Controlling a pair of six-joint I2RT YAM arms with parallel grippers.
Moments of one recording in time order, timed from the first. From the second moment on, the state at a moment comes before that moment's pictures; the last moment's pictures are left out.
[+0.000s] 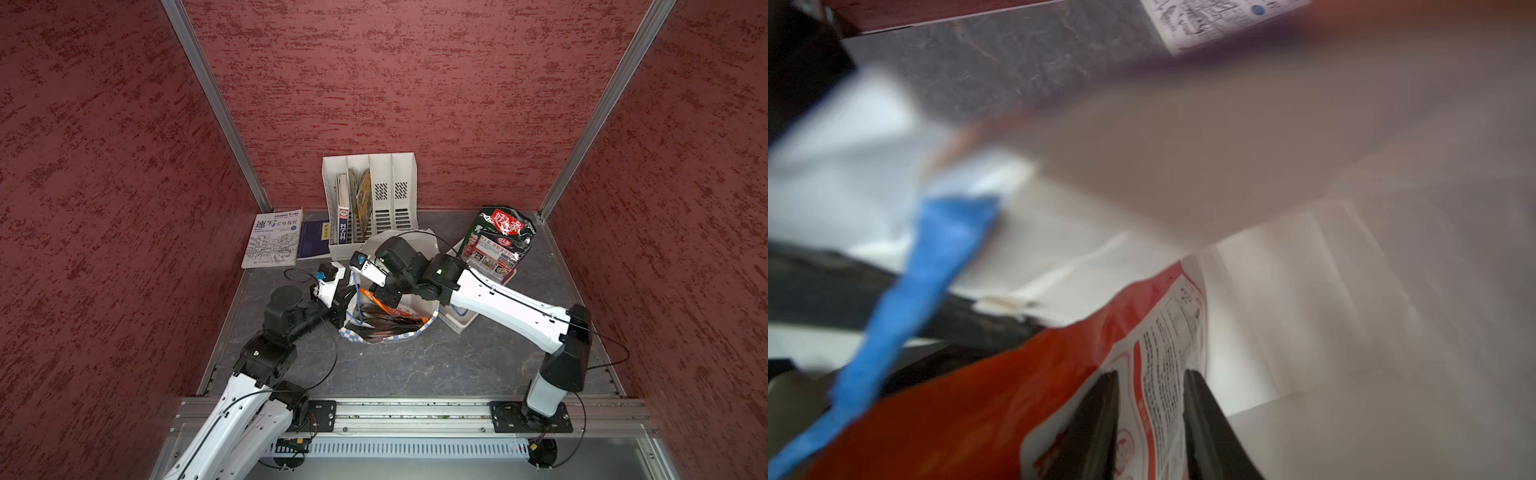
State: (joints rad) left arm -0.38 0.60 0.63 -0.28 0.36 -0.02; right arm 1.01 1.75 1.73 -0.81 -0.05 -0.24
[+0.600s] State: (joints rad) left arm -0.38 0.59 0.63 -0.28 0.36 -0.02; right arm 0.90 1.44 1.60 -0.80 -0.10 -0.20
